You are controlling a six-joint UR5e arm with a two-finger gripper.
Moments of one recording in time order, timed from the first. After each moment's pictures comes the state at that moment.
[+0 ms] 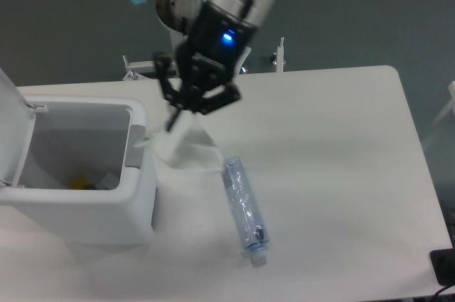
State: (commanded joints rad) arm 2.35 -1.65 -1.41 -1.25 0.85 0.37
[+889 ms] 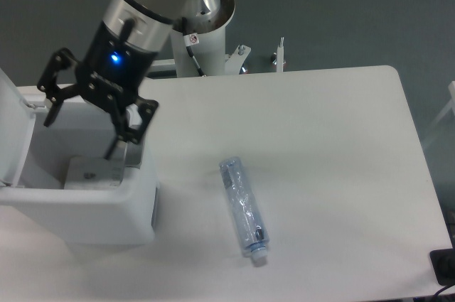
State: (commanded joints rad) arm 2.35 -1.79 -1.42 -0.99 0.88 0.39
